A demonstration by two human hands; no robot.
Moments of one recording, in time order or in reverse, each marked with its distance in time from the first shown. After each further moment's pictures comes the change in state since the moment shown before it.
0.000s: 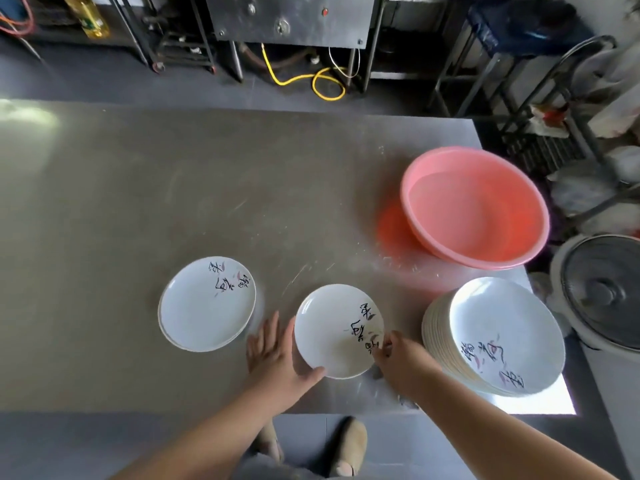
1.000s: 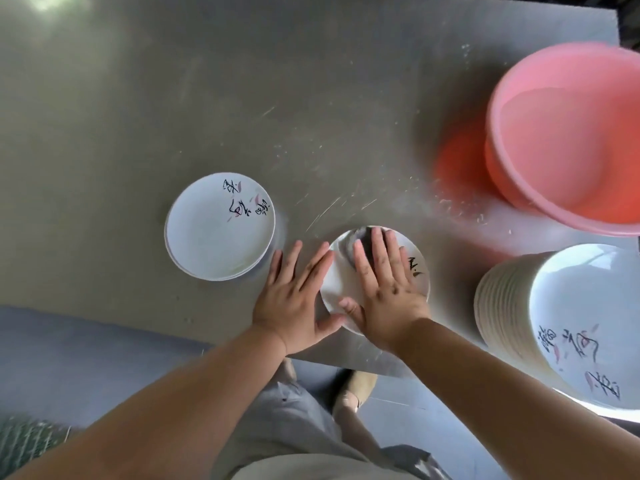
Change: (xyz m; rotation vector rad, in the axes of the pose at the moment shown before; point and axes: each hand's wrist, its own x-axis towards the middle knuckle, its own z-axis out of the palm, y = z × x) left_hand 0.022 -0.014 0.018 0.261 0.219 0.292; right_hand 0.036 -0.049 0.039 -0.590 0.097 -0.662
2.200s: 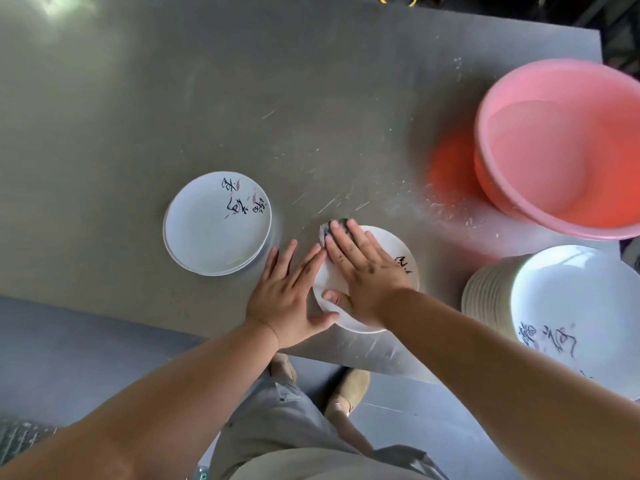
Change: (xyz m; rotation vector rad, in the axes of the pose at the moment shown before) left_hand -0.001 0.002 -0.003 0.020 -0.019 -0.025; right_hand 0.032 0.006 -0.011 -0.202 -0.009 -0.202
